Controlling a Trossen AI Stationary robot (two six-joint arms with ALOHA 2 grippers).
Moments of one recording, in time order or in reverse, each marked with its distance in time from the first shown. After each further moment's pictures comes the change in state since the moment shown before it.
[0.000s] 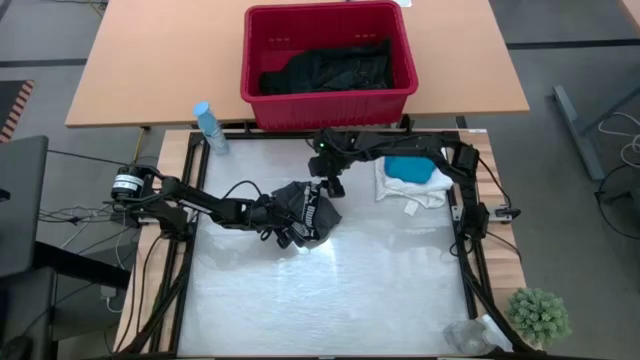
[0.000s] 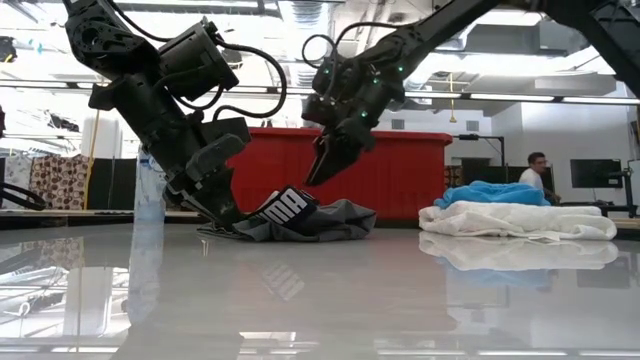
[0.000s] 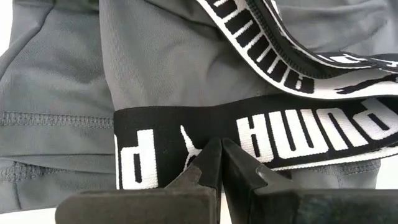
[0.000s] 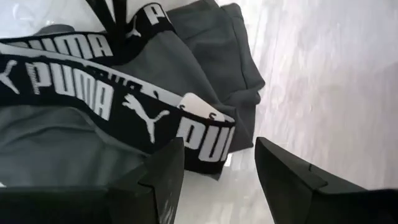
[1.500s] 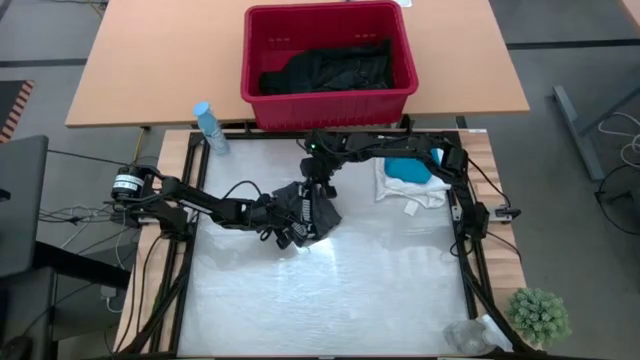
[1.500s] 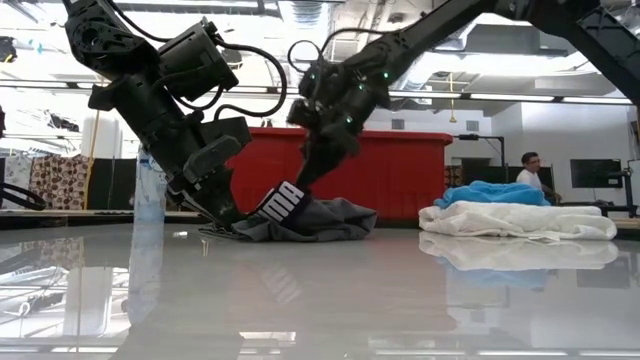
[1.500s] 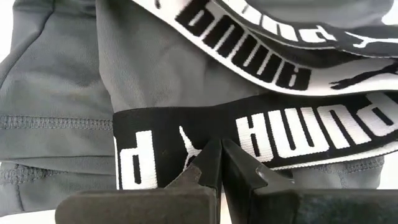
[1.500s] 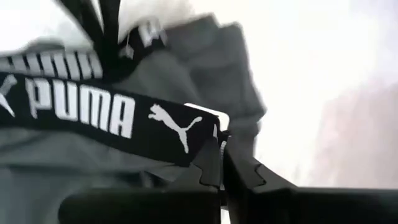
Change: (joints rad) left arm 0.000 0.002 -0.002 0.004 0.000 0.042; right arm 0.028 0.090 0.114 -0.006 -0.015 0.011
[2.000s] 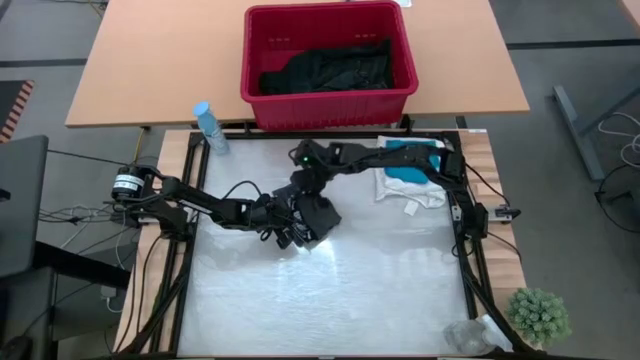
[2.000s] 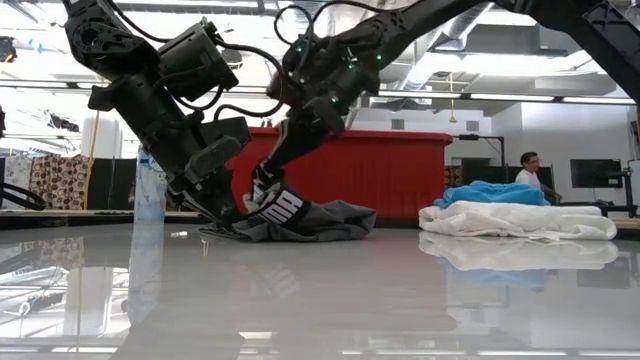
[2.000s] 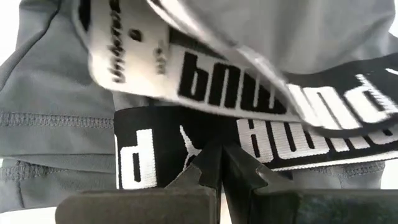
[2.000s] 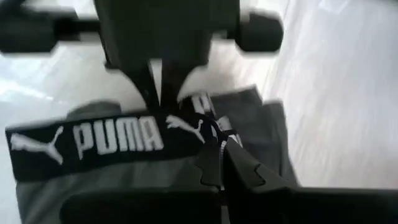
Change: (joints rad) left arm 0.000 0.001 -0.001 0.009 -0.019 -0.004; right arm 0.107 0.006 0.044 0.055 -0.029 0.006
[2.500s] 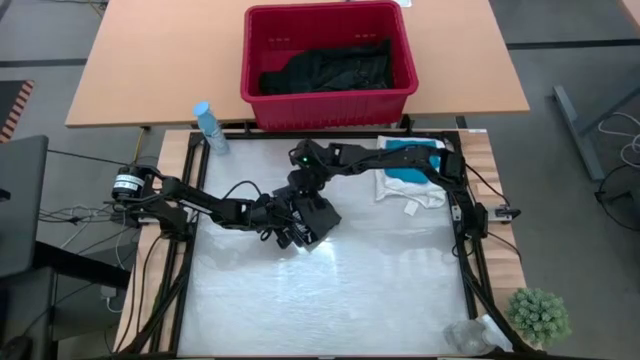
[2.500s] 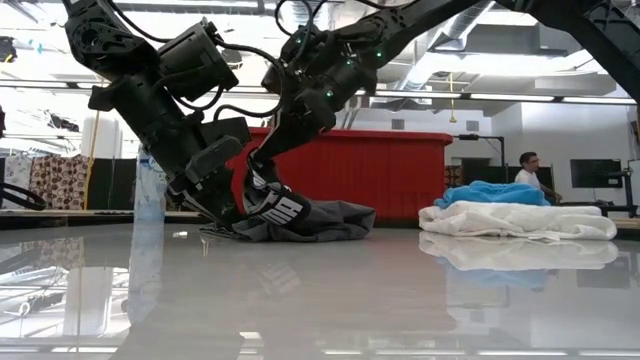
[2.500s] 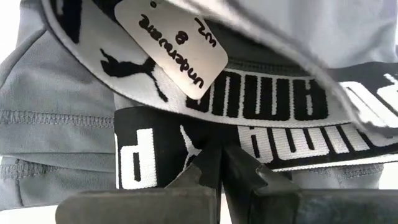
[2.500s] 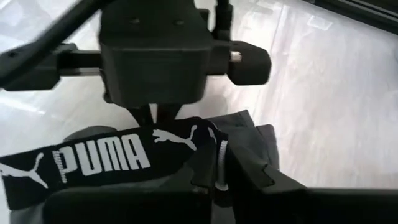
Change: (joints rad) left arm 0.000 0.000 0.000 0.004 0.002 -0.011; right arm 0.010 0.000 0.000 0.062 -0.004 0.032
